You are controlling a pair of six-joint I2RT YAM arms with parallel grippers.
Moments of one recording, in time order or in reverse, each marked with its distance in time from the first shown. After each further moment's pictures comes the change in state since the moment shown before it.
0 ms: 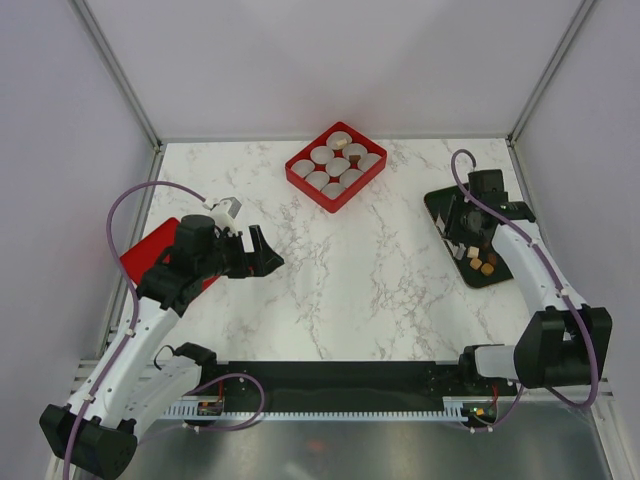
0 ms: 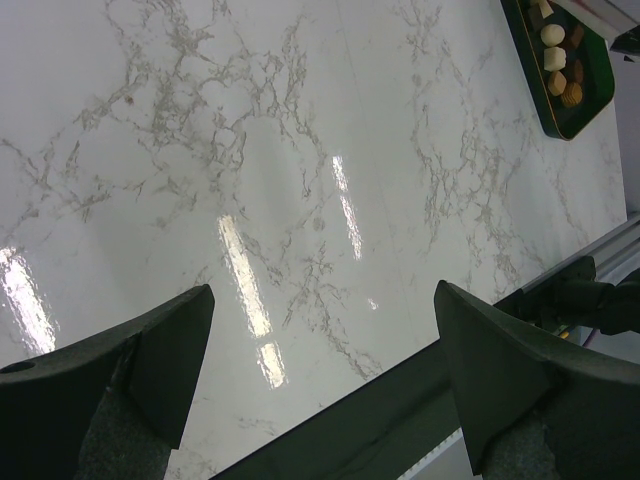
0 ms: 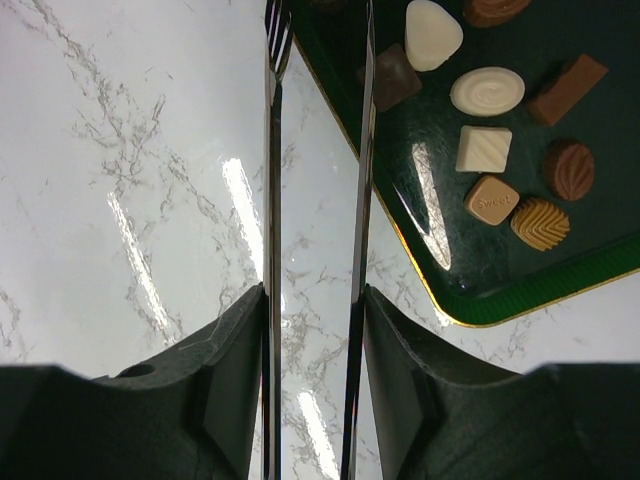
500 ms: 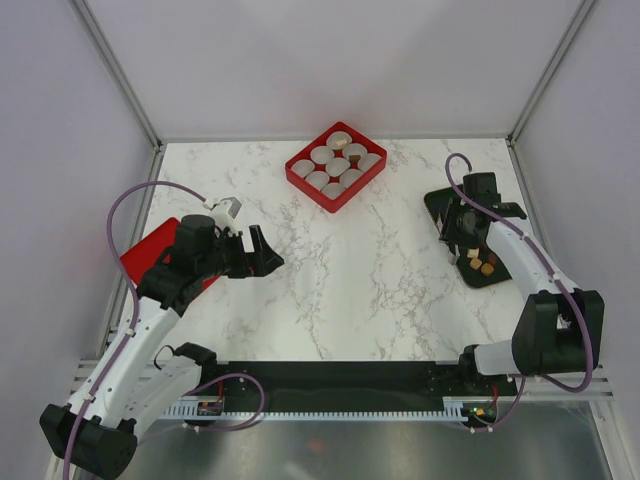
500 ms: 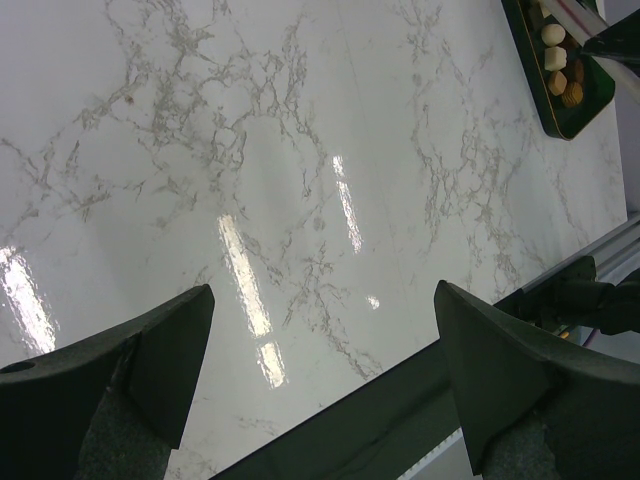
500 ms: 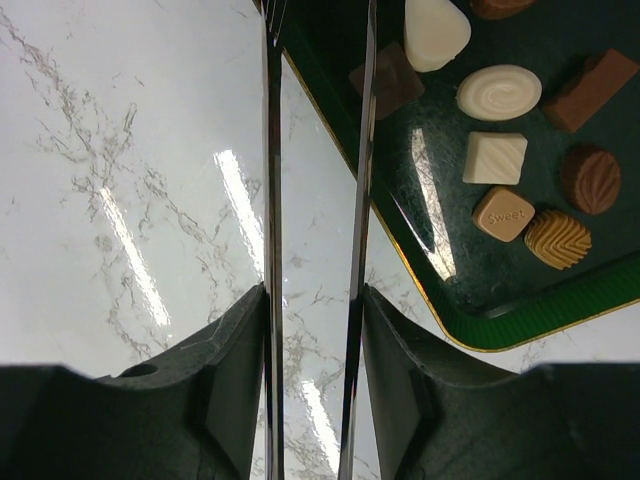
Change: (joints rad) left arm 0.000 0.002 0.000 0.000 0.000 0.000; right arm 0.000 0.068 -0.051 0.078 0.011 0.016
